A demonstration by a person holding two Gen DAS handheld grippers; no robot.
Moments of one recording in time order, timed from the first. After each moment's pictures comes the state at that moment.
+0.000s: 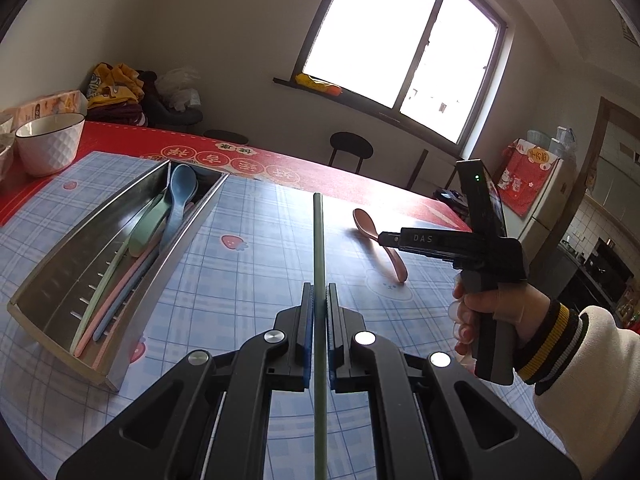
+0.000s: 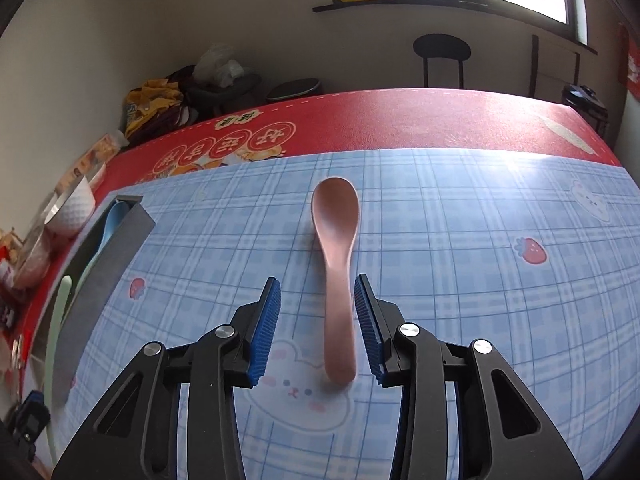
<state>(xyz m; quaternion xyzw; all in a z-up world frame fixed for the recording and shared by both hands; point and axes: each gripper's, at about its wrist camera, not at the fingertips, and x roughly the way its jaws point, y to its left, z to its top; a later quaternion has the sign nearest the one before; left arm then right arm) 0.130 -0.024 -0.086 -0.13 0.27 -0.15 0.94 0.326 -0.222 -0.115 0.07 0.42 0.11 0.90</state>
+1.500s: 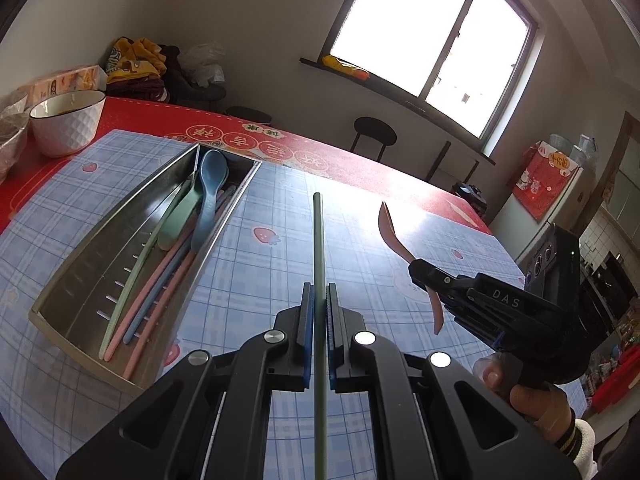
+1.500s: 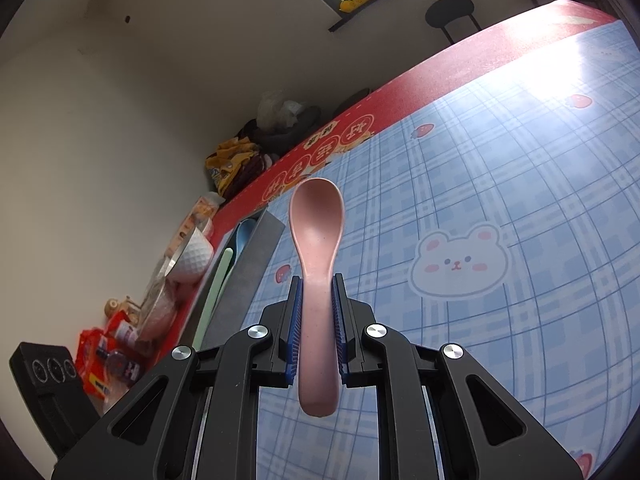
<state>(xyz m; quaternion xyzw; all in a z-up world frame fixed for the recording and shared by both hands) 0.153 0.010 -0.074 -0.15 0.32 -0.12 0.93 0.232 -0.206 -0.128 0.31 0.35 0.23 0.86</state>
